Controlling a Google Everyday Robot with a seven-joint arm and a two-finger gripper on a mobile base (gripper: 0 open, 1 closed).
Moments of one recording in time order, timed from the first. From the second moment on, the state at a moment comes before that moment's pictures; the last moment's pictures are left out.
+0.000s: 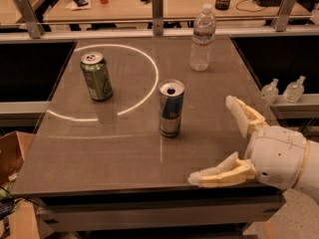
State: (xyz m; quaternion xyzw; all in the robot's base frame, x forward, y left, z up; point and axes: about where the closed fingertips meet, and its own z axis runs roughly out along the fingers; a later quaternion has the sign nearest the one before) arm 0.390 -0.100 0.906 -0.40 0.63 0.29 0.60
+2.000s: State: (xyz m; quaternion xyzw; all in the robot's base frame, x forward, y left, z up) arm 0.472 -0.044 0.869 -0.37 0.65 0.28 0.60
